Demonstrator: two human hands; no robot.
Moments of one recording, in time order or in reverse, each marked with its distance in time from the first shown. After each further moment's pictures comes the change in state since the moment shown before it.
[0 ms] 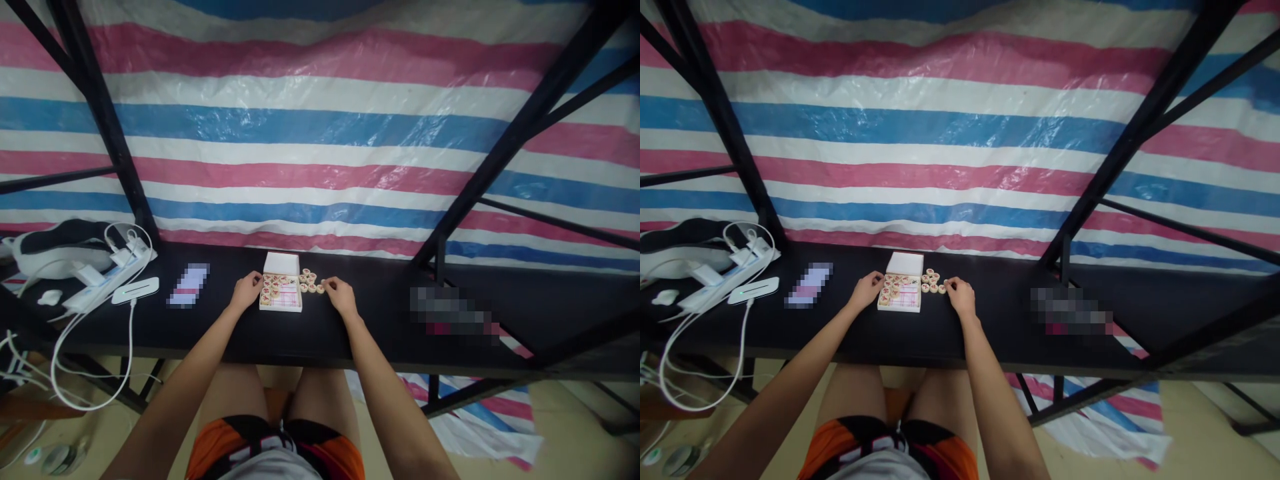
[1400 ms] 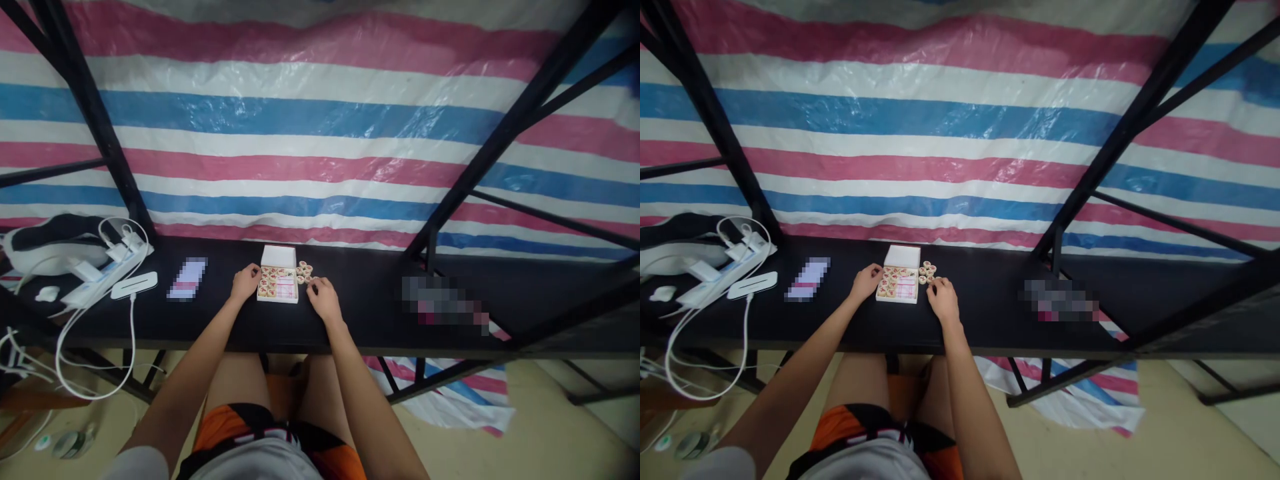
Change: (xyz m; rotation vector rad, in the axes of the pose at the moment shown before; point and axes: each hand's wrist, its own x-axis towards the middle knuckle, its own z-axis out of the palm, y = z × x) left_hand 0.005 0.001 0.004 0.005 0.044 -0.030; right_hand -0.049 -0.035 0.015 -0.091 0.060 -0.205
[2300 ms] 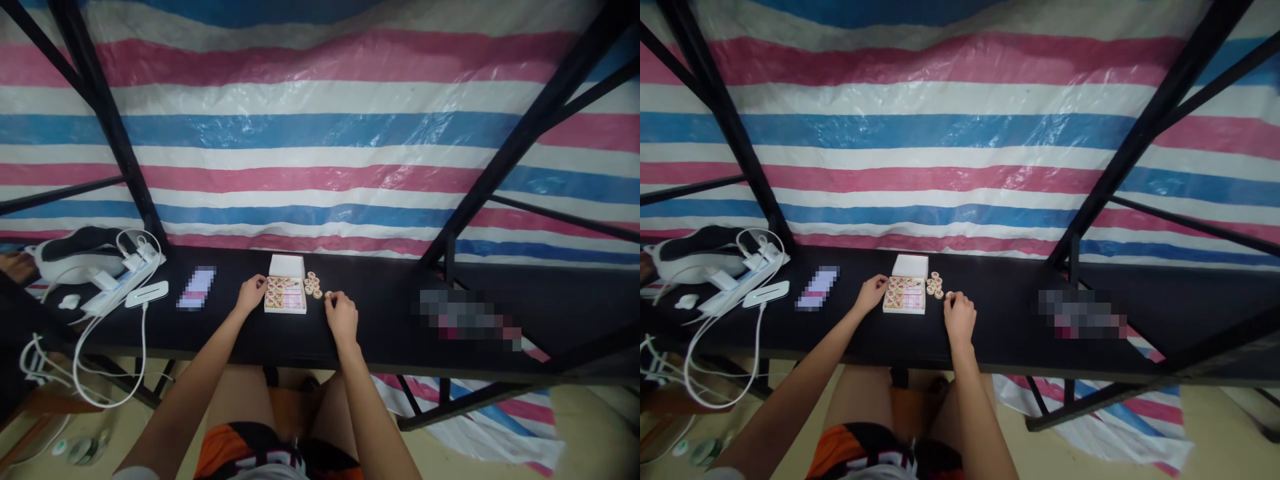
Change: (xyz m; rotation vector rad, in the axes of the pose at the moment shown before) left_hand -0.003 -0.007 -0.002 -0.060 -0.013 0.030; right_hand -0.012 -0.006 -0.008 -0.185 0.101 0.256
